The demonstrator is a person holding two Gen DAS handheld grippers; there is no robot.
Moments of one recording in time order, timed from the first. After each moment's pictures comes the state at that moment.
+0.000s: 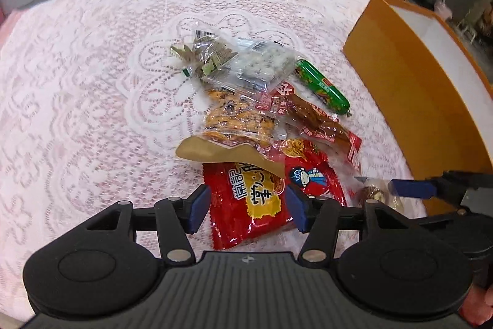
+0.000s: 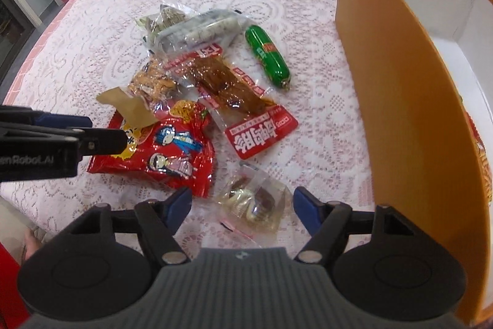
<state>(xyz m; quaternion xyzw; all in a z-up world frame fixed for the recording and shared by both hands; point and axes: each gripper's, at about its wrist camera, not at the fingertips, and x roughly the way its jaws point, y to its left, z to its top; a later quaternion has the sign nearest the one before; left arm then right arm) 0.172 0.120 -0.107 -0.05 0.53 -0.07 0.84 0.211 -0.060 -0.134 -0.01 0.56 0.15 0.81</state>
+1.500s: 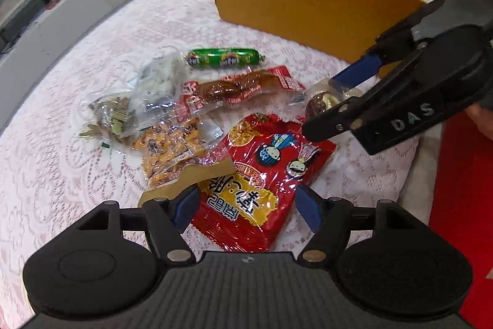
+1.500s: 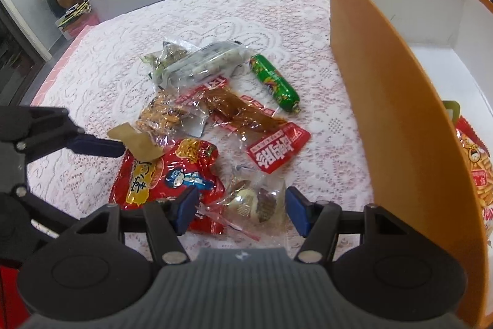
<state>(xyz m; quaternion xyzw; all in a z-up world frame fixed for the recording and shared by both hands) 0.161 0.085 -0.120 0.23 0.48 -0.30 0.79 0.208 -0.070 -0.128 0.03 0.52 0.17 0.84</state>
